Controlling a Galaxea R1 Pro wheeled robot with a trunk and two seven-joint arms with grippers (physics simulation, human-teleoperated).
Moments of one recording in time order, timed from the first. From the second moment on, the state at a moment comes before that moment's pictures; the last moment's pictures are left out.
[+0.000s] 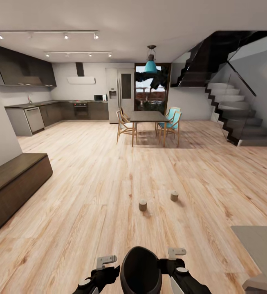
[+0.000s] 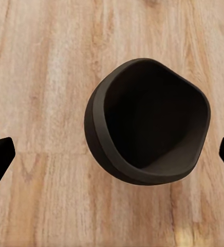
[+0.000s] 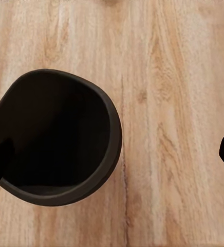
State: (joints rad) left arm -0.40 -0.15 -0.03 -0.39 0.15 0.03 -0.04; right arm -0.50 0.11 0.09 -0.30 -0.07 0.02 -0.13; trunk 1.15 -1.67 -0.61
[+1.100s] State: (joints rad) left arm -0.43 -0.14 -0.02 -0.50 0.23 -0.04 -0.05; right arm -0.54 0.11 0.10 -0.39 -0.06 -0.05 -0.09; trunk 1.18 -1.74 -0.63
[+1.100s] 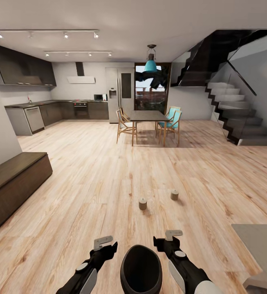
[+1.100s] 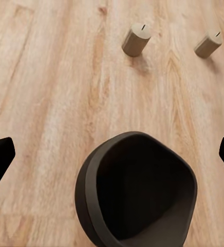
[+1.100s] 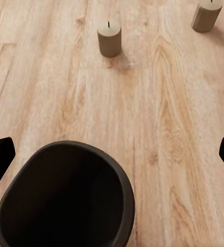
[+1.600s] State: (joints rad) left arm -0.43 -0.14 -0.02 -0.50 0.24 -0.03 -0.04; right arm -0.54 0.12 0.10 -0.39 -0.06 -0.04 -0.09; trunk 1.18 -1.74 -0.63
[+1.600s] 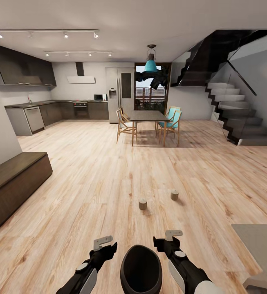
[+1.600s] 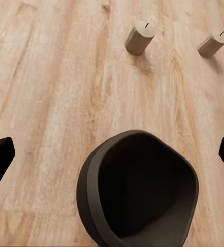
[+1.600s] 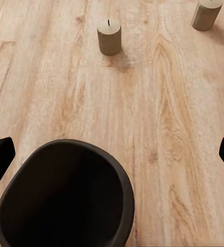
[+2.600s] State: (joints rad) left arm -0.53 -0.15 -0.01 -0.50 0.26 0.35 0.19; right arm -0.55 0.12 0.09 -0.39 -0.06 0.22 -0.10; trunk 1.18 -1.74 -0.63
